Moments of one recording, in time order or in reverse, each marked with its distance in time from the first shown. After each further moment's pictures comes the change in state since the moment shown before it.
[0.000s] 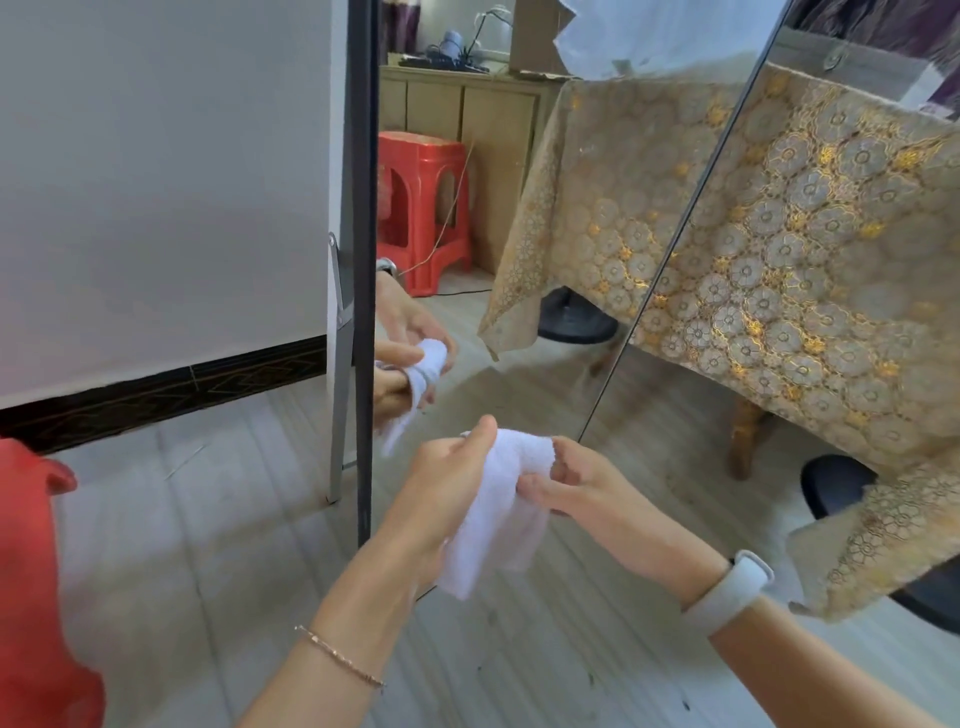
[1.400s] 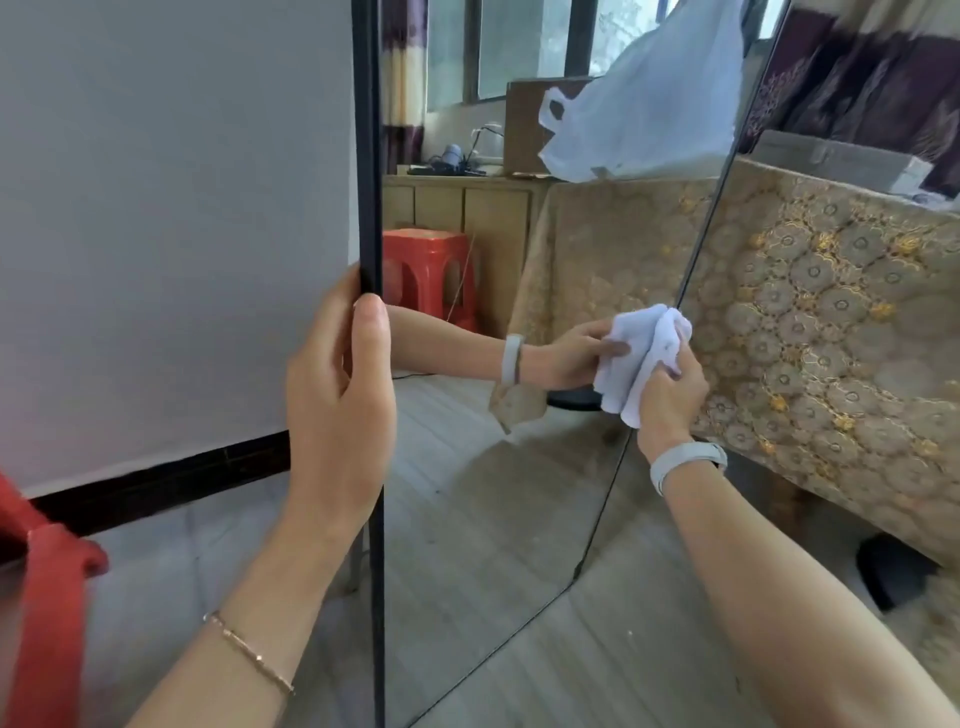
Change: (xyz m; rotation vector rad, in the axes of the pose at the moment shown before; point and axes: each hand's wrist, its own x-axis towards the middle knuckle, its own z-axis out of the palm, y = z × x) left_hand 0.032 0.119 0.005 -0.023 -0.176 0.573; right_hand 0.140 -0.047 -0.105 0.120 1.121 -0.360
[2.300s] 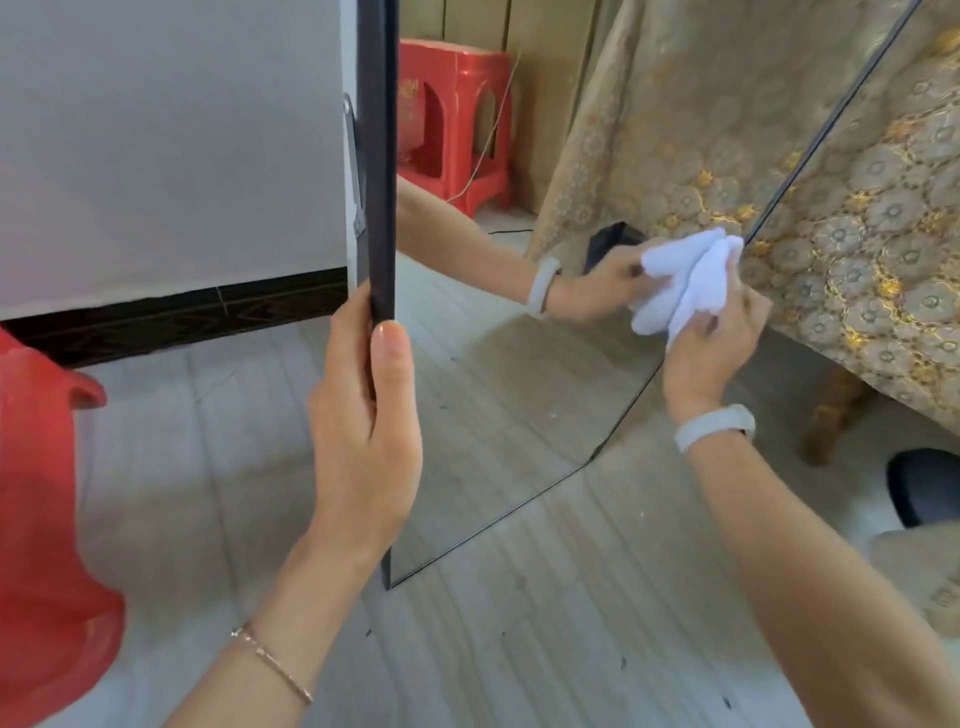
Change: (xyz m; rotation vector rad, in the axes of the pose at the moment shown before) left_hand -0.097 -0.108 -0.037 0.417 0.654 0.306; right_hand -0.044 0.097 -0.012 -0.270 -0.037 -0.291
